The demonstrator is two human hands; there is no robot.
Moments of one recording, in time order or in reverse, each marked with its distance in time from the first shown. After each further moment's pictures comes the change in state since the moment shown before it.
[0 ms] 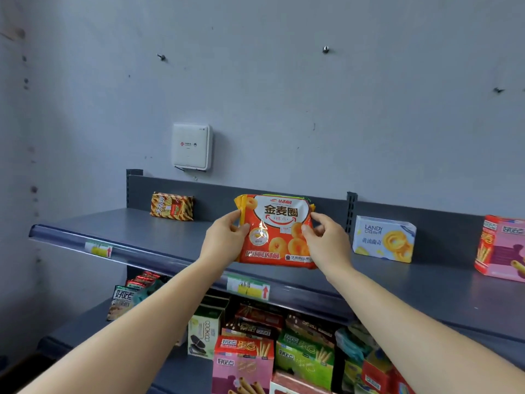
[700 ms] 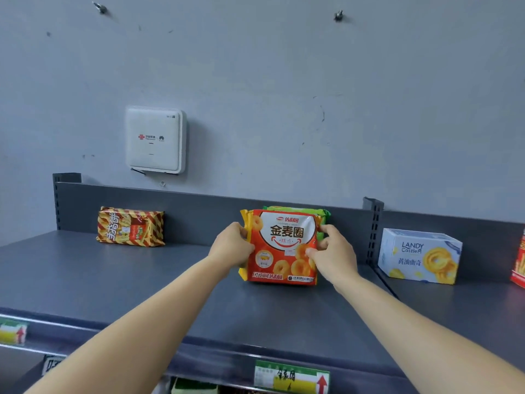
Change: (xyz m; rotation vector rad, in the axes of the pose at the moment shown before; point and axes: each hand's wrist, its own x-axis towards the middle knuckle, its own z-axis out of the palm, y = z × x) left_hand 0.207 -0.080 0.025 0.205 -0.256 -0.089; right_hand 0.117 0.040 0.113 -0.235 0.033 0.190
